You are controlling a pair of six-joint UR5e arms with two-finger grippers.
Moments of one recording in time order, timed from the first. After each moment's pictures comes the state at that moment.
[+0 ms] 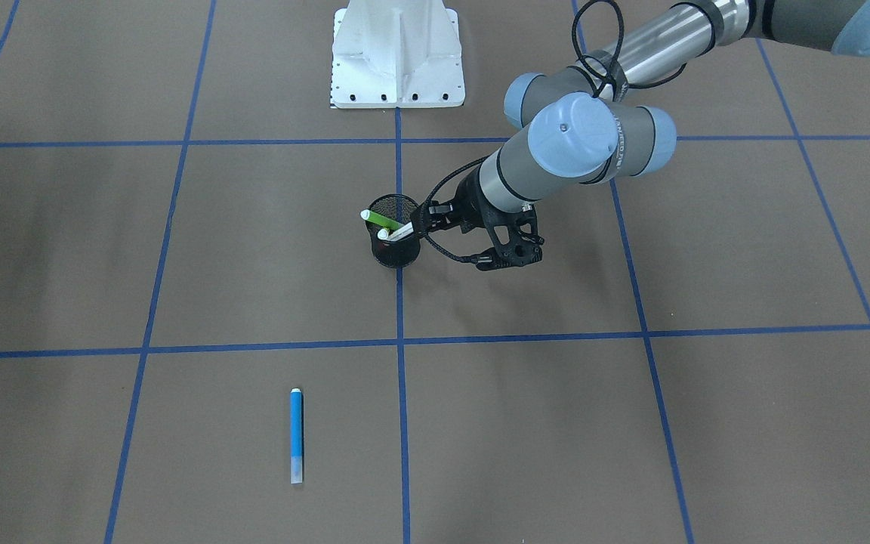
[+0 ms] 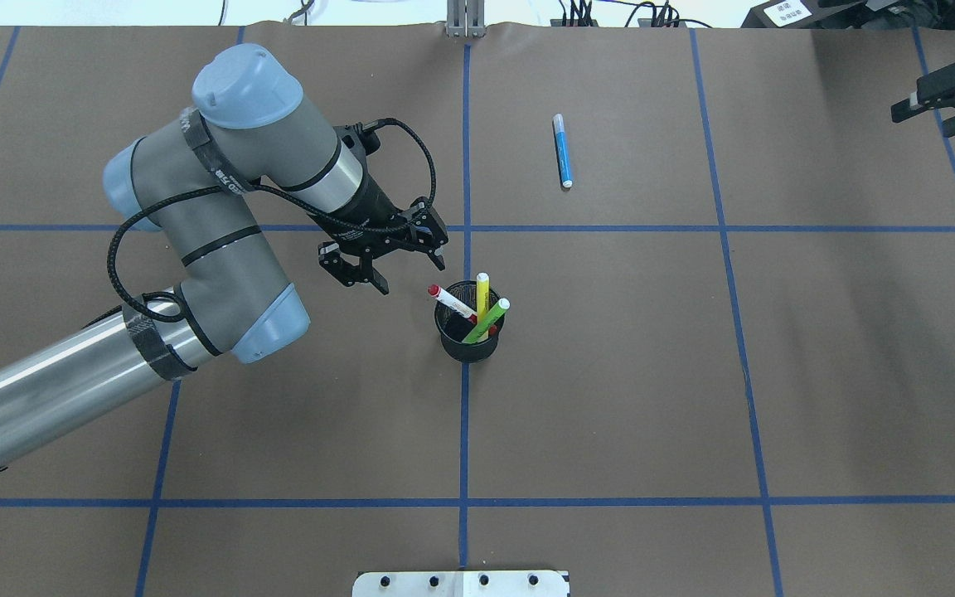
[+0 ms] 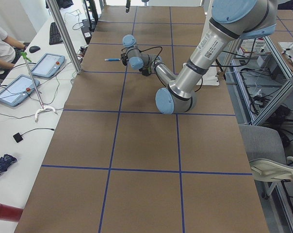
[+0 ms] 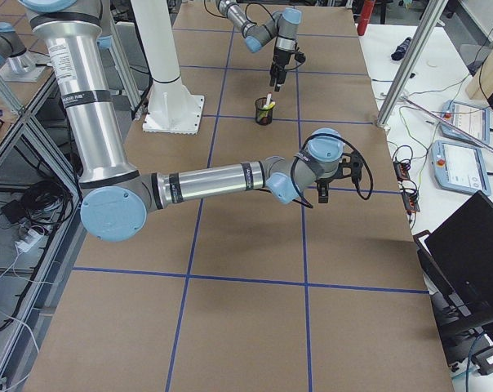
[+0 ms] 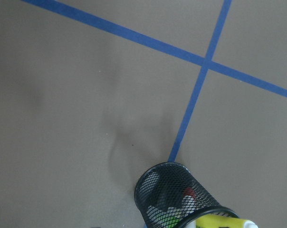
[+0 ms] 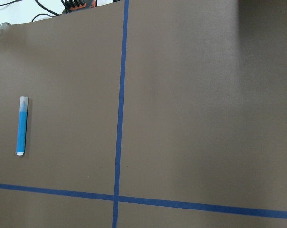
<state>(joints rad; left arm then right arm) -0.70 -2.30 -1.46 -2.01 -2.36 -1.51 1.36 -1.35 1.52 -1.02 2.53 0.71</state>
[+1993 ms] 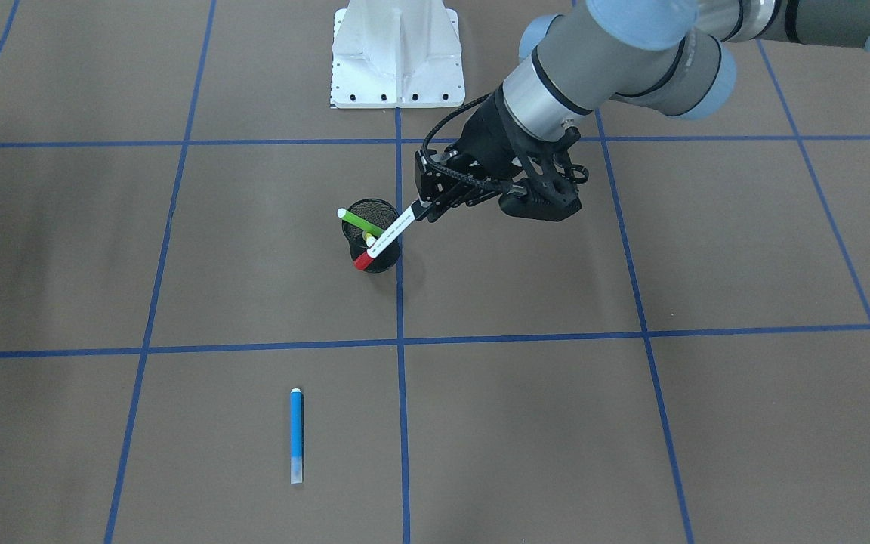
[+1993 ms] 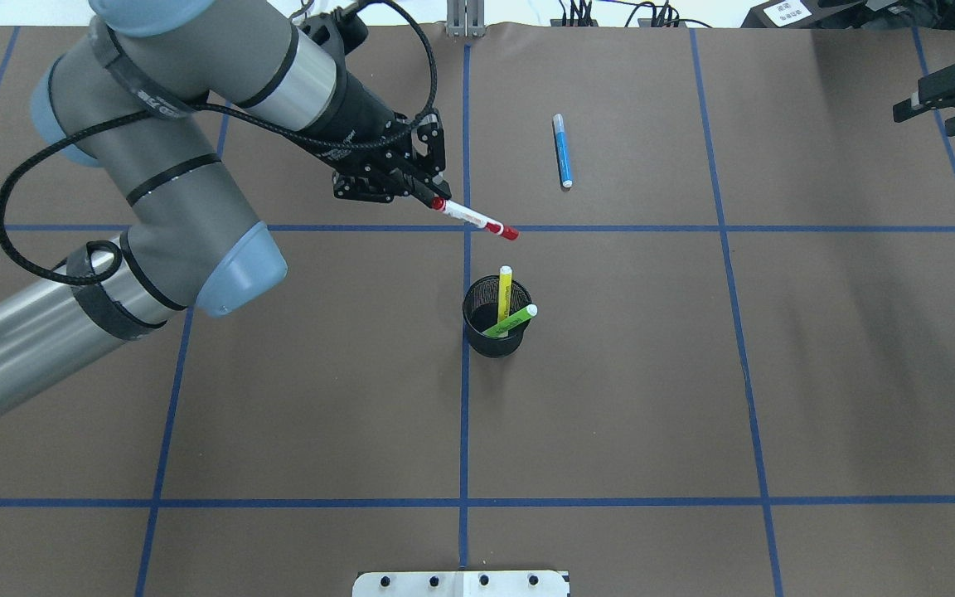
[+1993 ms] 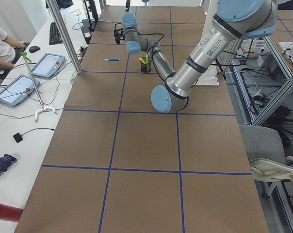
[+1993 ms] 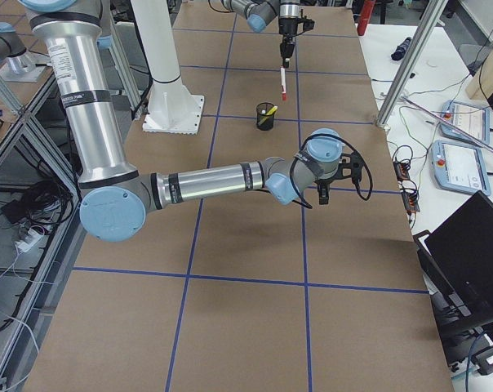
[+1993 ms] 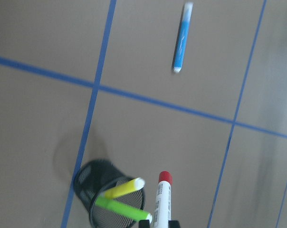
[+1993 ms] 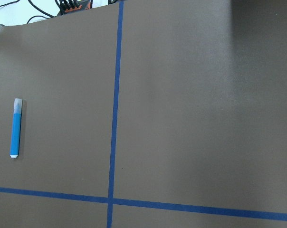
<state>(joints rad) -0.82 -2.33 -1.65 -2.05 -2.20 -1.59 1.36 -1.35 1.53 -1.01 2.51 0.71</state>
